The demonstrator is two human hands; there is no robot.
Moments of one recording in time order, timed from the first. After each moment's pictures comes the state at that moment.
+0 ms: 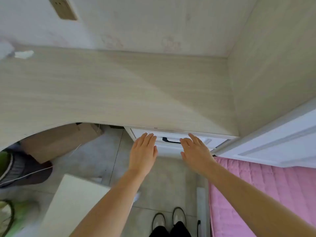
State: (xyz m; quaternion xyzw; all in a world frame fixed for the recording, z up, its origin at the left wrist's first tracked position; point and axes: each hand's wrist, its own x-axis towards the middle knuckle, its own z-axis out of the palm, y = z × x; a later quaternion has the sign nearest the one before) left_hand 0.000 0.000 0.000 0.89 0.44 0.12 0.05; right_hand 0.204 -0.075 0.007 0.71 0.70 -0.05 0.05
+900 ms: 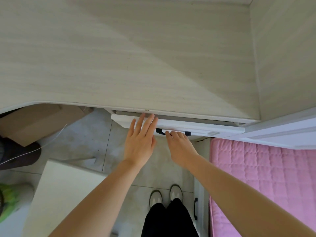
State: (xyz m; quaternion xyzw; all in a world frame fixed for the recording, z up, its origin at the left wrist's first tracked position) left_hand 0.020 0.015 -0.077 0.91 0.40 0.07 0.04; right_hand 0.175 -0.056 -0.093 0.69 0.69 -0.20 0.10
